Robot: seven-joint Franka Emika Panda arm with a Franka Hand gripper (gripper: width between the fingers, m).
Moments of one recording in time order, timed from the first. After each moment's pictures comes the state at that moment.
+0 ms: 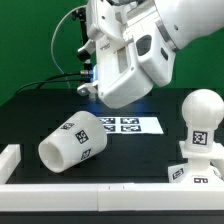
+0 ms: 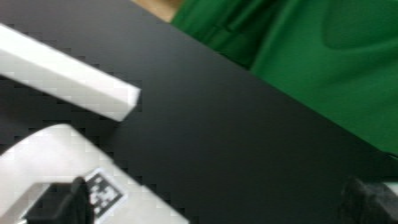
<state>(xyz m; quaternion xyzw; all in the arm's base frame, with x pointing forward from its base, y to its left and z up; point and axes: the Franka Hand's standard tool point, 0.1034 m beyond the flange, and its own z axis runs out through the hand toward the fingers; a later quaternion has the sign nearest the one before) 0.515 -0.084 0.154 0.49 0.71 -0.49 0.13</state>
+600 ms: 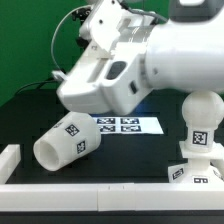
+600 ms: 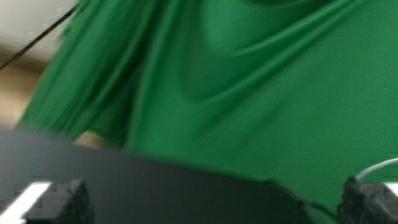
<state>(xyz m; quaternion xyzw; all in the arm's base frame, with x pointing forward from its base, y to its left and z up) 0.519 -0.108 0.184 0.50 0.48 -0.71 0.12</state>
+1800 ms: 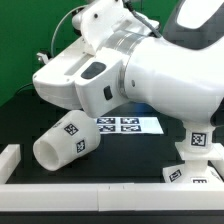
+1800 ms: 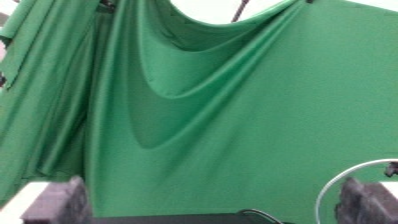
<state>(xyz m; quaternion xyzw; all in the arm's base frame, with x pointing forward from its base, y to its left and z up) 0.529 -0.115 0.195 0.50 0.41 -0.75 0.13</state>
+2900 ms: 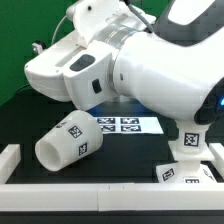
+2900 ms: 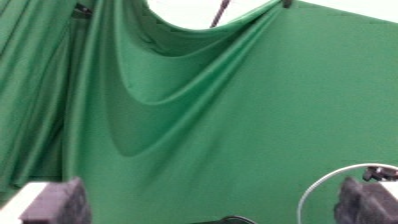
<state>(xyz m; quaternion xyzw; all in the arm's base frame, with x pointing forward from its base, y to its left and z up) 0.524 -0.118 0.211 0.50 0.38 -0.77 0.12</state>
